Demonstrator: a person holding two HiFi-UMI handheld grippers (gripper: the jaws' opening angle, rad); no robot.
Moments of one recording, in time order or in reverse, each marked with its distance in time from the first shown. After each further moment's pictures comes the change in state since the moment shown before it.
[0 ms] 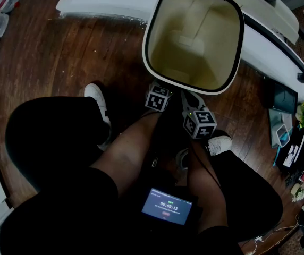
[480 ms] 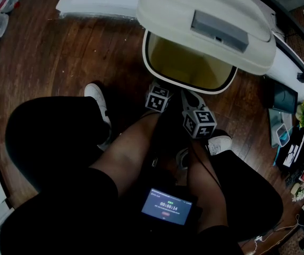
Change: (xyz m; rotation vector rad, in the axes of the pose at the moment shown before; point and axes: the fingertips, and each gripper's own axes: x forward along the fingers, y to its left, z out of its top) left arm -0.004 -0.002 0.003 0.017 -0.021 0.003; right arm -0.001 0.001 0.001 0.002 -0.010 -0.001
